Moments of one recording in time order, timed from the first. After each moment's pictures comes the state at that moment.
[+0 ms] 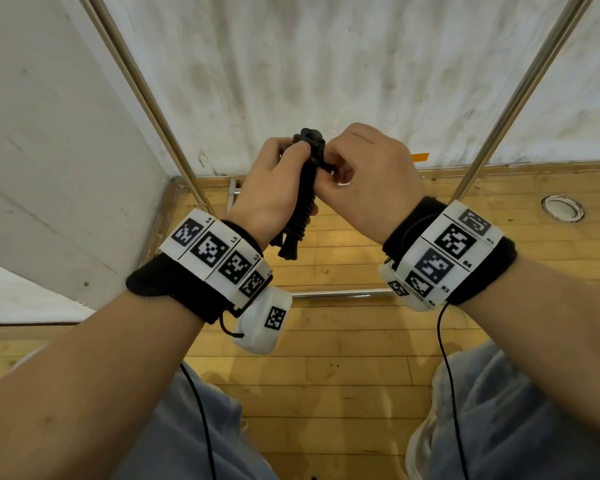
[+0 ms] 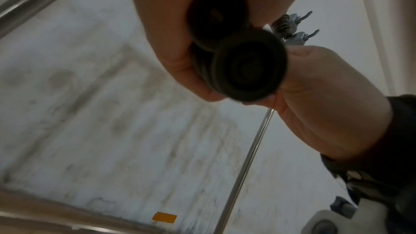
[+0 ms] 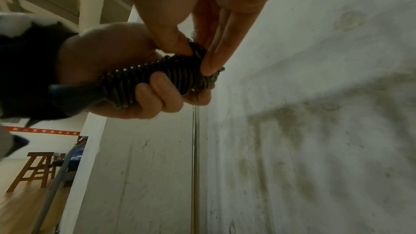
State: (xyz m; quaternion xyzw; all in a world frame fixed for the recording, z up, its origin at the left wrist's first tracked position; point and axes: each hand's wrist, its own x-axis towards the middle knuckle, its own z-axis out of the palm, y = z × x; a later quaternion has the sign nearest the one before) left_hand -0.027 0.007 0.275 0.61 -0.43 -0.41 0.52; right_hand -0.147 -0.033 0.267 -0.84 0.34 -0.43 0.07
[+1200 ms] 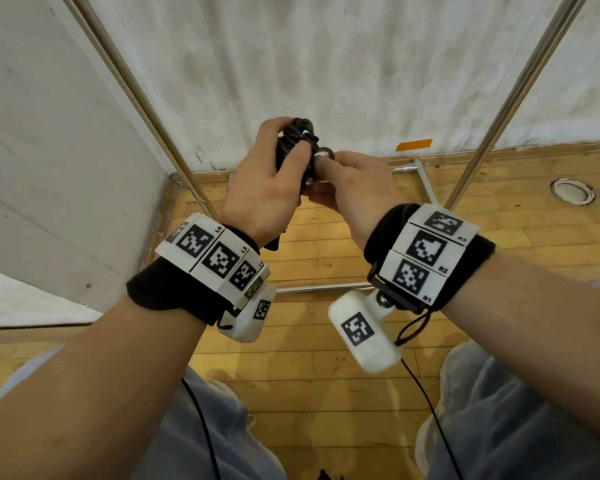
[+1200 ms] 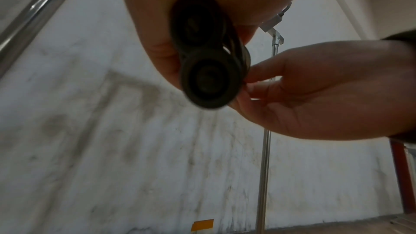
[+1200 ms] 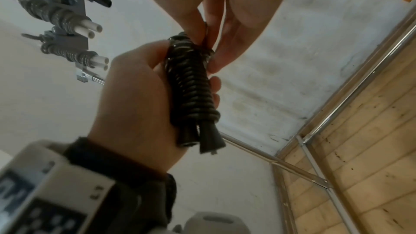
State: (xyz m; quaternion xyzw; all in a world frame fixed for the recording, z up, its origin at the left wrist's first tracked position) left_hand -0.020 0.006 0.263 0.66 -0.54 -0.25 0.45; right_hand -0.129 -0.032 0.252 -0.50 0.44 -0.43 0.61
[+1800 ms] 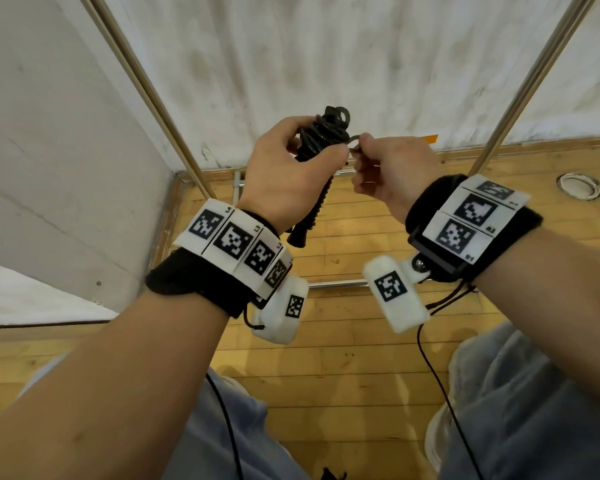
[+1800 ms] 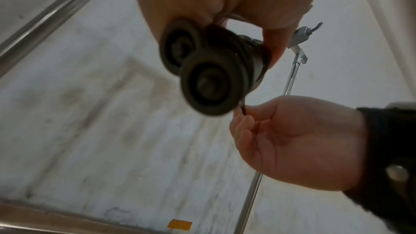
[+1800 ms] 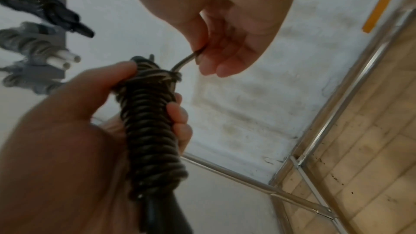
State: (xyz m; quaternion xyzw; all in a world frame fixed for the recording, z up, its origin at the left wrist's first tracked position) left_hand -0.021 0.008 0.277 0.62 -0.51 -0.31 0.51; right_hand -0.144 -0.052 0.263 -0.44 0.49 -0.42 0.63
